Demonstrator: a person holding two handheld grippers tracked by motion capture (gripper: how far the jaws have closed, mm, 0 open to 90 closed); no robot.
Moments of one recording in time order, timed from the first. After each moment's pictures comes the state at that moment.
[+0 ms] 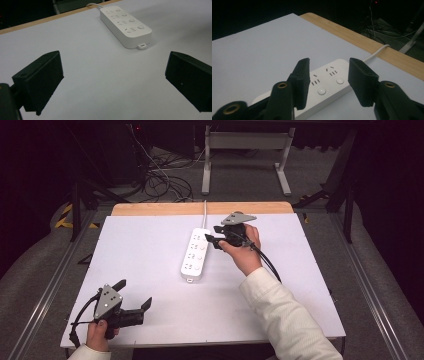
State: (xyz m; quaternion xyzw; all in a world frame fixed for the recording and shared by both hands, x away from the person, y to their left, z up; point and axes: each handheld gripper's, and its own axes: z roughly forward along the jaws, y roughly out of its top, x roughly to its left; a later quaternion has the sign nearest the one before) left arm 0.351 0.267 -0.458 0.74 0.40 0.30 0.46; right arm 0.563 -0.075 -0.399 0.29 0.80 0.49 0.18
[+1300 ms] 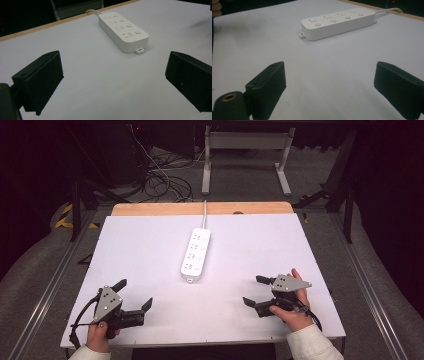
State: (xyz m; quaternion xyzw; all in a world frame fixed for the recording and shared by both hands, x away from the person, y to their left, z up) left arm 0.348 0.265 -0.458 0.73 0.38 0.31 0.47; right arm 0.429 -0.202 -0.479 0.24 0.80 0.53 0.15
